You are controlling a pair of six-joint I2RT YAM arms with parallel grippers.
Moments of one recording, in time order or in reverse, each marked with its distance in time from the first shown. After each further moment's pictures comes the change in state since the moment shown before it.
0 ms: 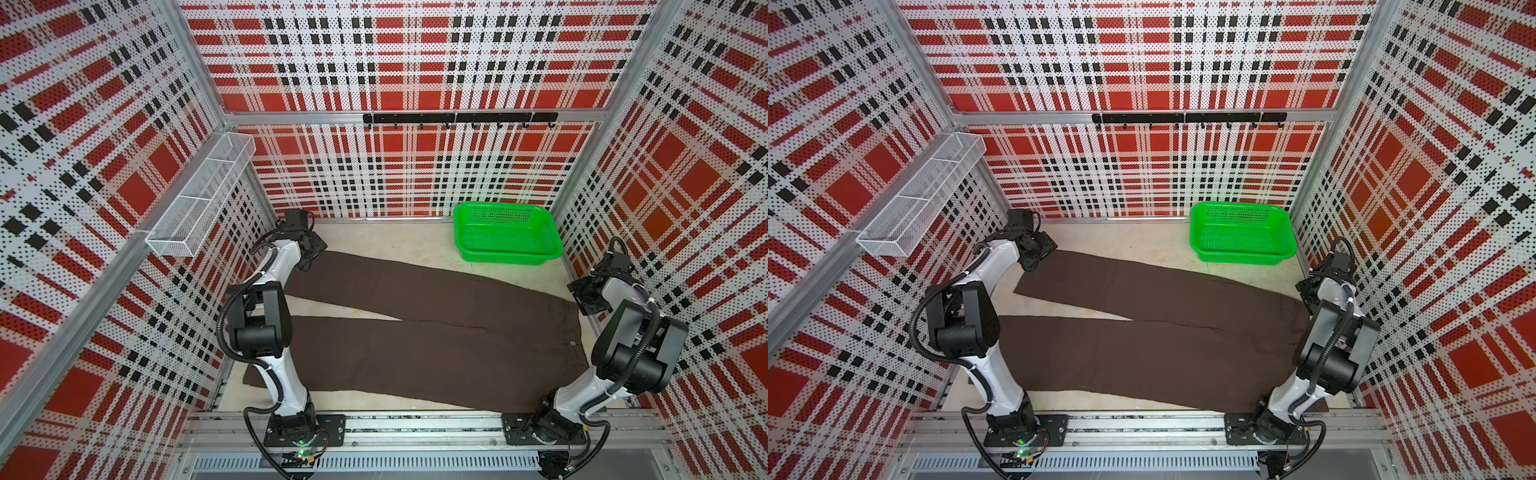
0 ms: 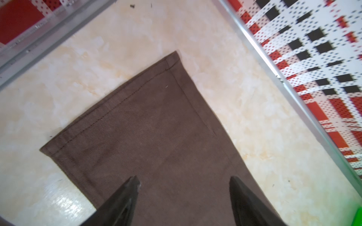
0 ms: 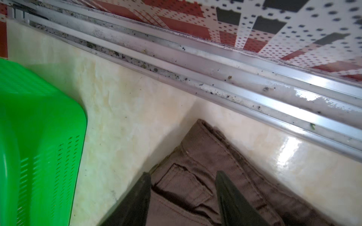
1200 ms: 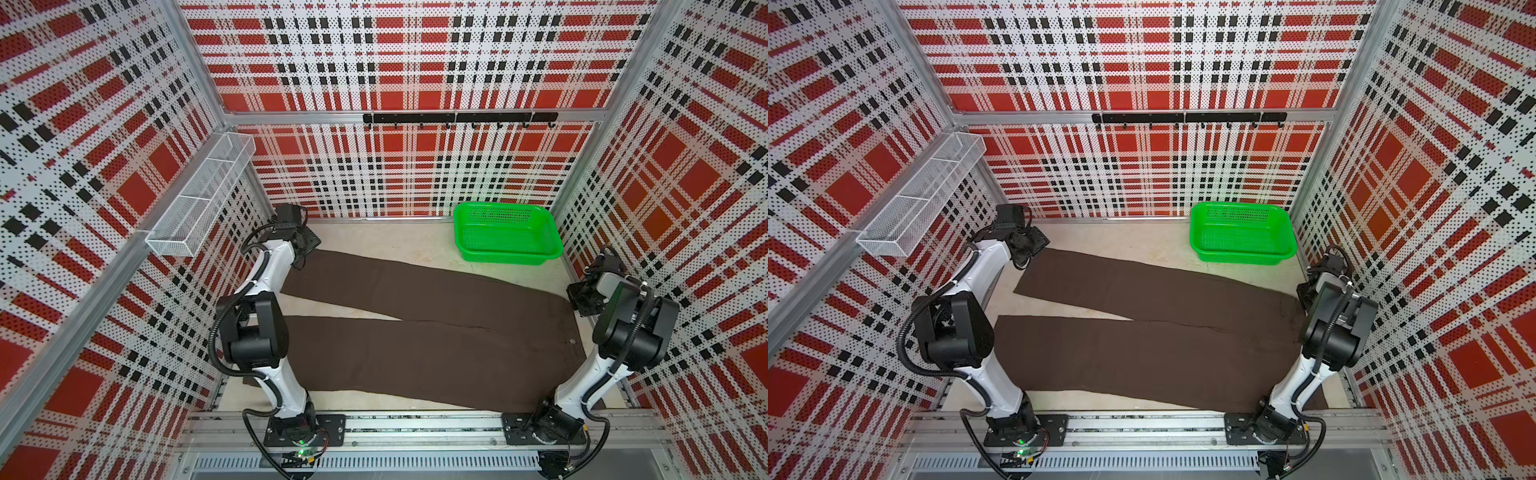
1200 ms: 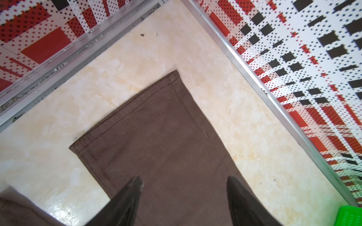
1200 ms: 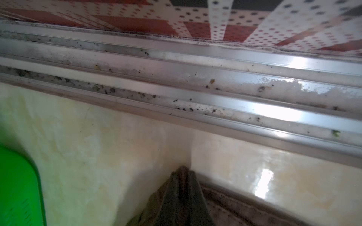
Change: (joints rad) left arm 0.021 -0.088 0.001 -0.027 -0.020 0.010; right arm 0.003 0.166 0.076 -0.021 0.054 0.145
